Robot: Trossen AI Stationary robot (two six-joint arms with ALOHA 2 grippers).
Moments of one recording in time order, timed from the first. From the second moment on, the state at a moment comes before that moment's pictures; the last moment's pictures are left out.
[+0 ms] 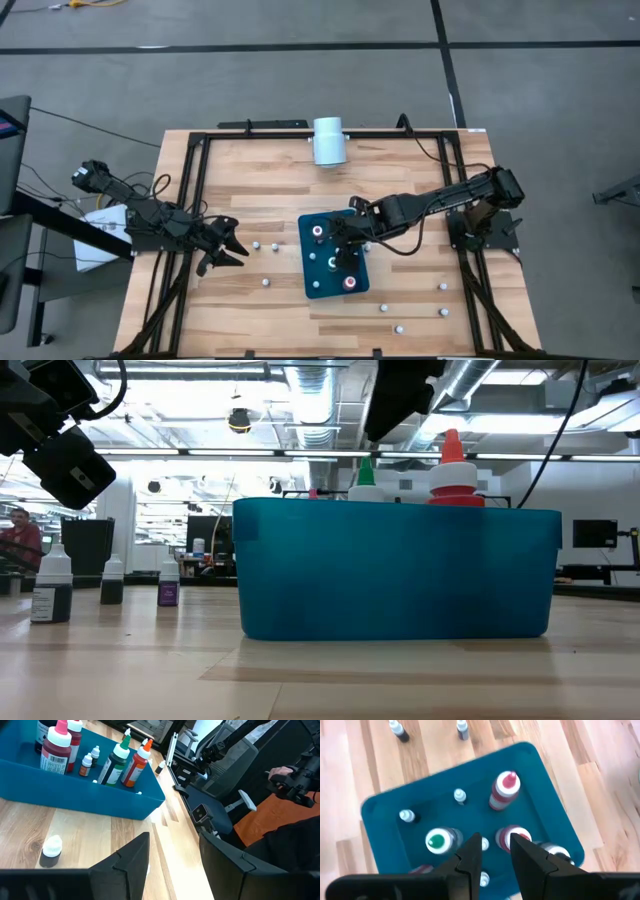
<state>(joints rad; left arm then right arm) -0.47 0.37 0.09 0.10 -0.06 -0.59 0.26 1.75 1.56 -0.92 0.21 0.38</state>
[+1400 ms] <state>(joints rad) -0.47 0.37 0.09 0.10 -0.06 -0.59 0.81 1.71 1.43 -1.47 0.49 1.60</state>
